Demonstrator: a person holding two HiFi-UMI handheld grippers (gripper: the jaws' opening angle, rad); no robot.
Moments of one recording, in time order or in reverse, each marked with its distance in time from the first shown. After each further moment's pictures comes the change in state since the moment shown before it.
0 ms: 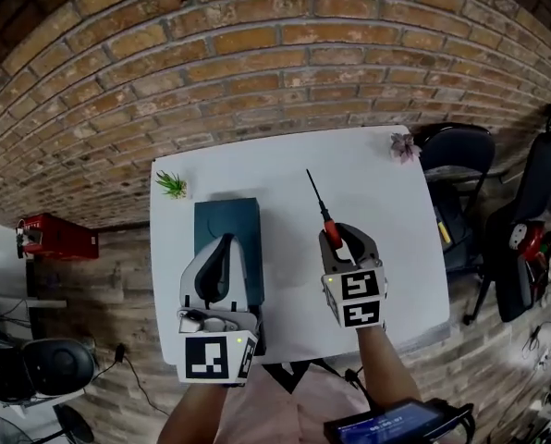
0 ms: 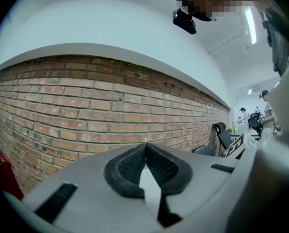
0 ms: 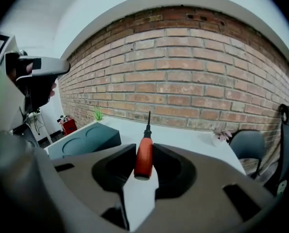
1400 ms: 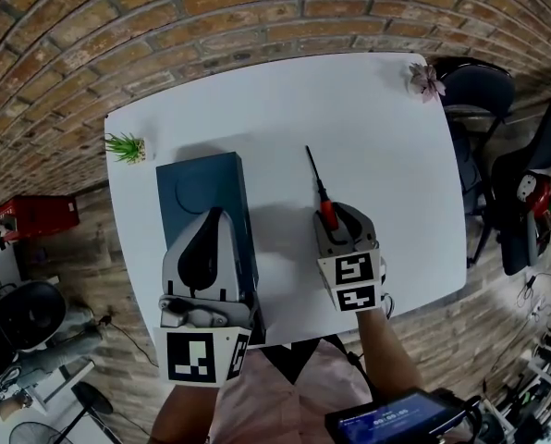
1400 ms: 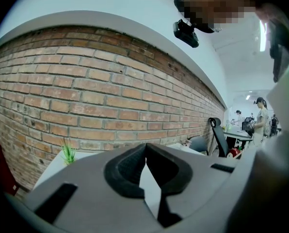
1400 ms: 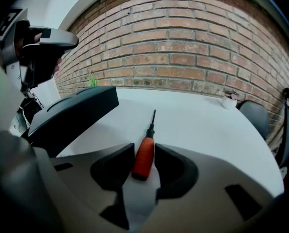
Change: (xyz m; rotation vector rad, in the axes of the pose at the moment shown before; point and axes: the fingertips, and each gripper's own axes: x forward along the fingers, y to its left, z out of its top) left arm 0.038 0.008 -0.076 -0.082 0.153 -0.079; right arm 0.051 0.014 -0.114 0.029 0.226 0.007
